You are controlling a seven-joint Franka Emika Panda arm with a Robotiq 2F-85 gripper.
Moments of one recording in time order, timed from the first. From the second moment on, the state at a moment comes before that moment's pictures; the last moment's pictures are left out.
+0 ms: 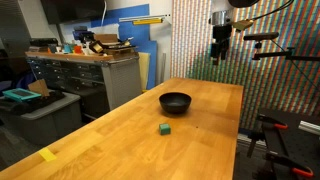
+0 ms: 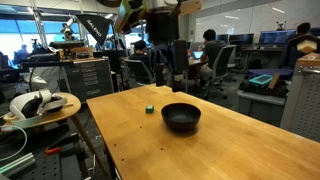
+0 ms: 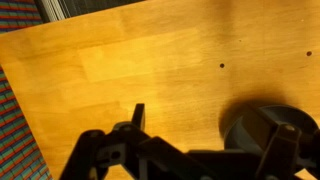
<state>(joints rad) -0.20 -0.19 -0.09 -2.46 -0.23 2.27 0.06</state>
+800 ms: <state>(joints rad) -0.20 -0.19 -0.09 -2.45 -0.23 2.27 0.06</state>
